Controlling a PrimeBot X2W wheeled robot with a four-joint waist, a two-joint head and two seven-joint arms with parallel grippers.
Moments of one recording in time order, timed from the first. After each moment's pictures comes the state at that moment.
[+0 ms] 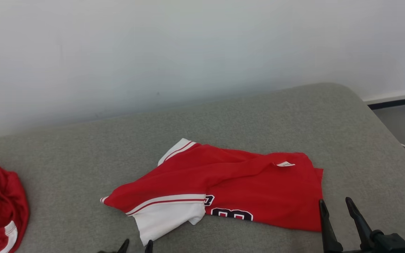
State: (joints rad) left arm -0.19 0.05 -0.27 0.57 -0.25 0.01 -0.26; right arm 0.07 -0.16 0.17 0.05 0.16 0.13 -0.26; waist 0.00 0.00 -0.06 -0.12
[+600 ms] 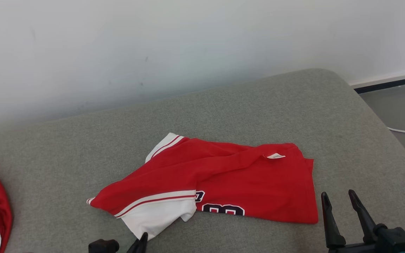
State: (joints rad) left arm -0.32 0.05 -0.34 0.75 -0.38 -0.09 -0.26; right arm 0.05 -0.17 0.16 0.04 0.16 0.13 -0.26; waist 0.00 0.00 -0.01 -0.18
